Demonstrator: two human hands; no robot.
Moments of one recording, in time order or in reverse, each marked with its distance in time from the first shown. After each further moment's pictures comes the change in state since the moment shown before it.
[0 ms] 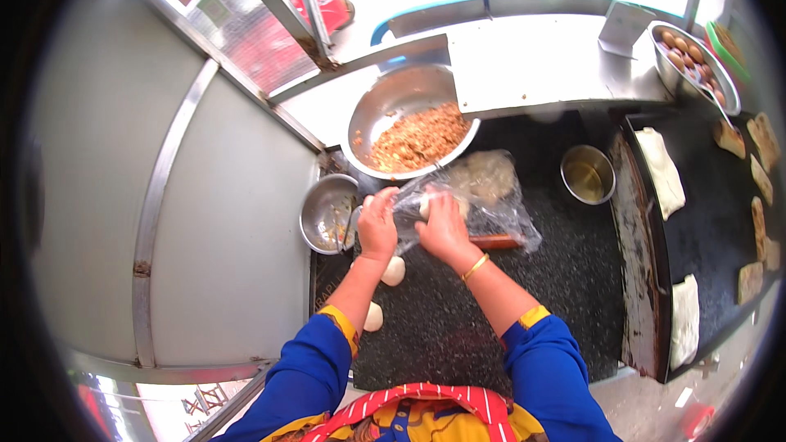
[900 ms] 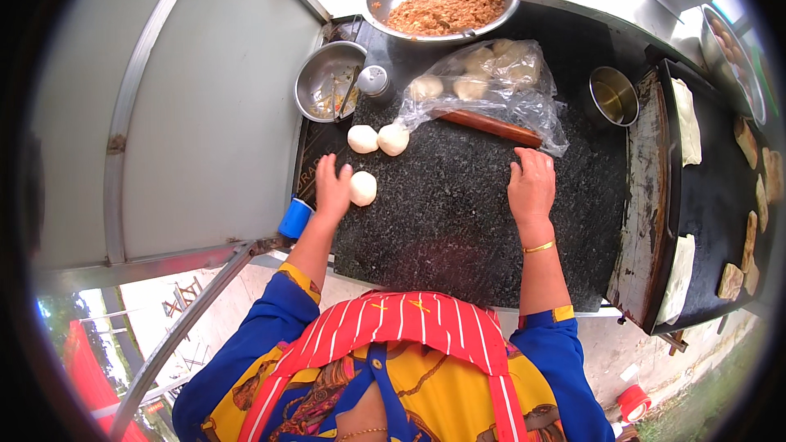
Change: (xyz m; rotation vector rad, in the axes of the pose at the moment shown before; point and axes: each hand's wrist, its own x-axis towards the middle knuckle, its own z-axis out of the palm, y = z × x) left_hand -0.196 -0.096 -0.108 0.411 -0.167 -0.430; right_hand -0.152 0.061 -0.067 -0.394 0.257 -0.056
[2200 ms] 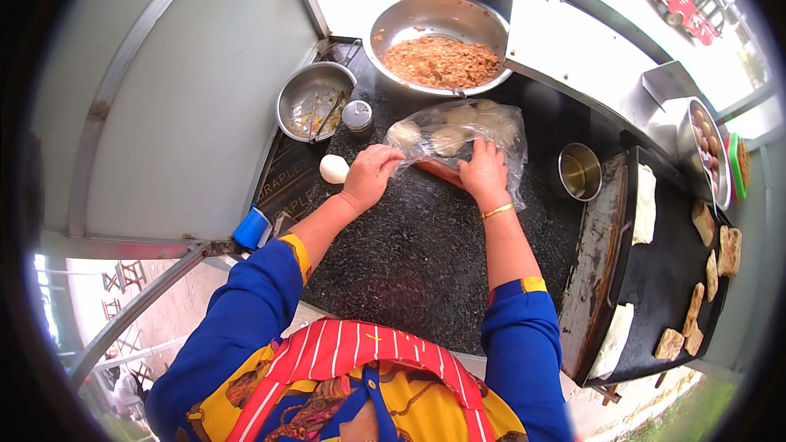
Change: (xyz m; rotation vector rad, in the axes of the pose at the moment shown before) left_hand 0.071 0.159 0.026 -0.467 -0.038 0.457; right_hand 0.138 -0.008 0.039 -0.213 -0.425 0.090
